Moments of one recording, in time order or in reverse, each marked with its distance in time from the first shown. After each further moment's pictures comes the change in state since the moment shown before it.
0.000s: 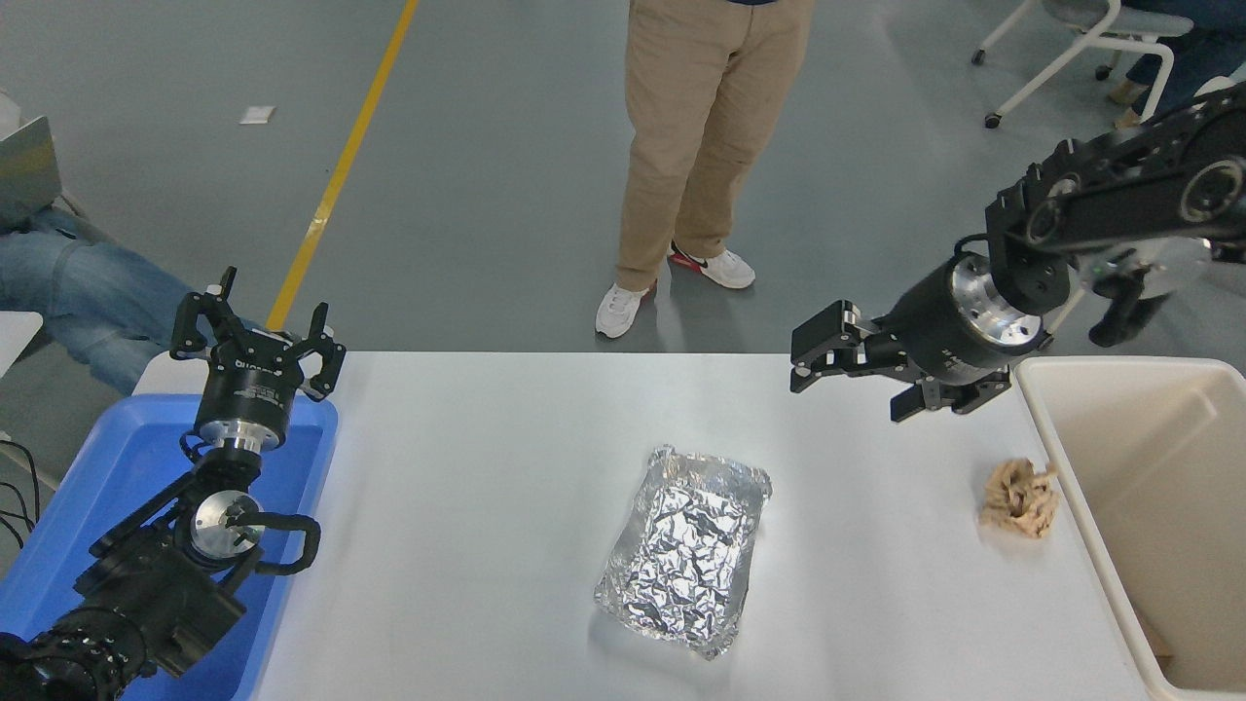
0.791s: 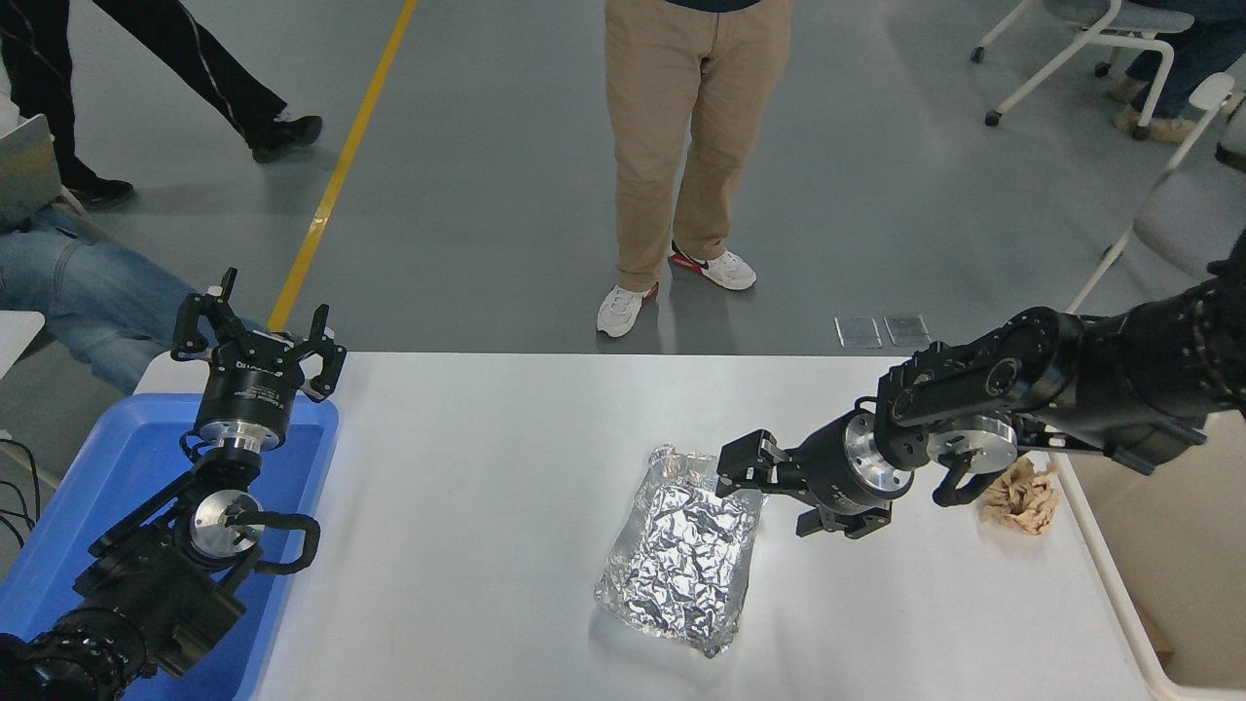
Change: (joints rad) left arm 0.000 0.000 0.000 0.000 0.000 0.000 0.000; right arm -0.483 0.118 0.202 -0.213 0.049 -0.196 0.000
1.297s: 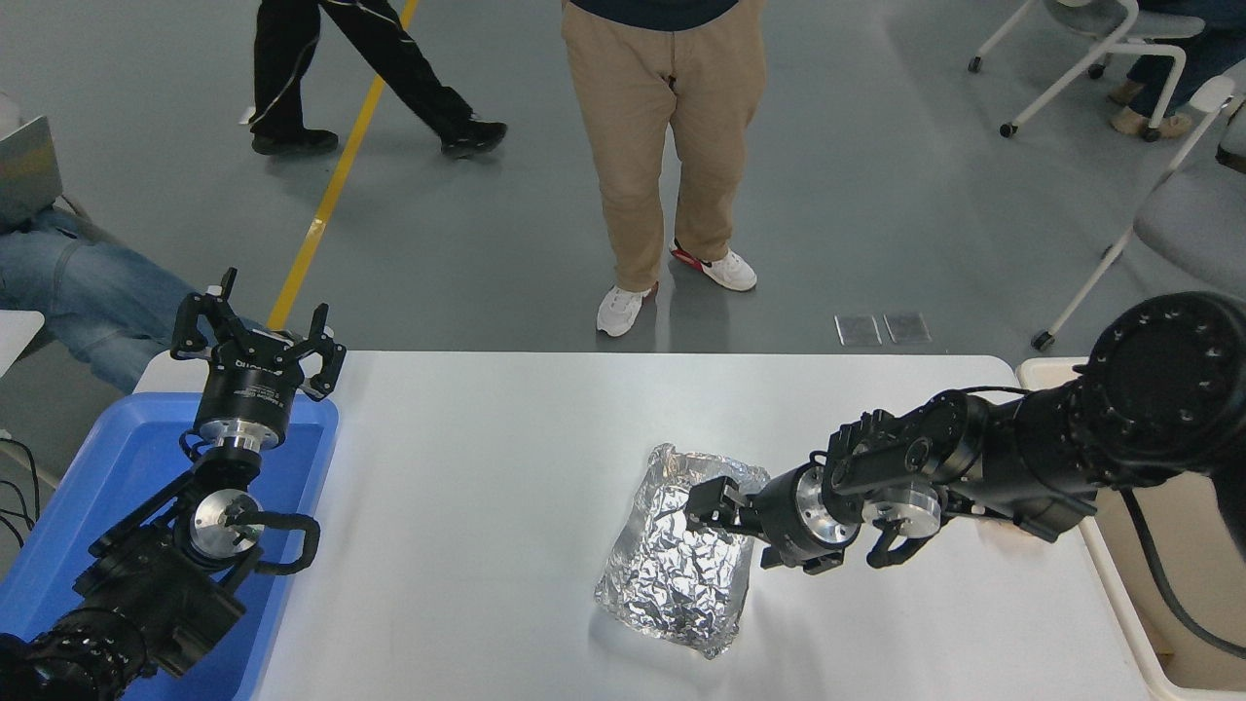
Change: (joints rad) left arm 0.000 0.000 0.000 0.000 0.000 0.000 0.000; right arm -0.197 0.106 0.015 -0.177 -0.011 -0.089 0.000
